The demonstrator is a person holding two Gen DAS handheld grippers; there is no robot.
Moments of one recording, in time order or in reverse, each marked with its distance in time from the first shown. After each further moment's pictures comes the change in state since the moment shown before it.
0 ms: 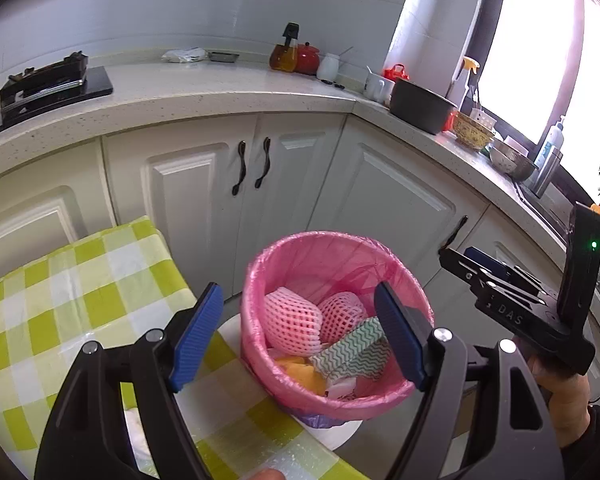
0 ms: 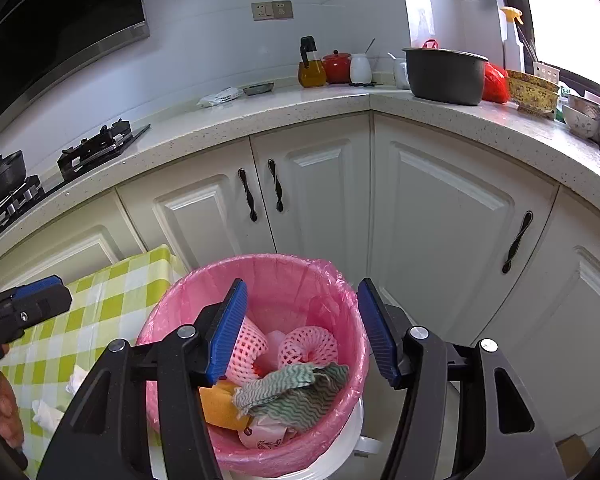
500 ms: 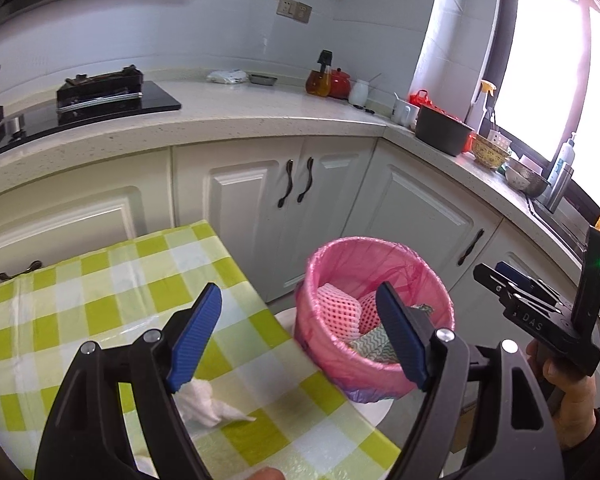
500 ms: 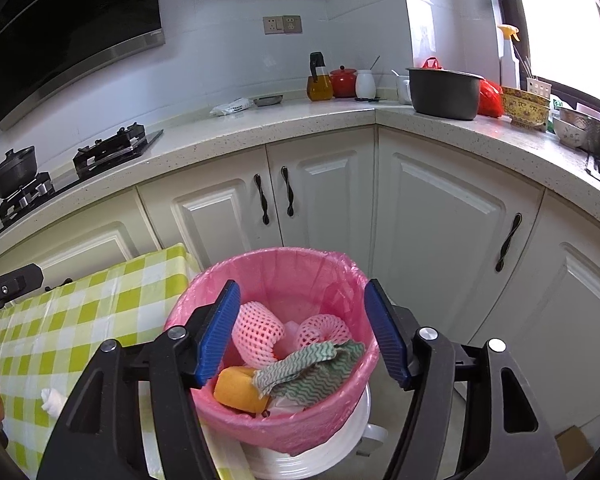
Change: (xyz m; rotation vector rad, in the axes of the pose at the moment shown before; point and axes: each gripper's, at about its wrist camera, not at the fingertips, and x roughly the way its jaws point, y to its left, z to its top) left arm -0.078 0.039 -0.025 -0.031 -0.078 0.093; right arm -0.044 0.028 -0.022 -0.017 -0.050 -0.004
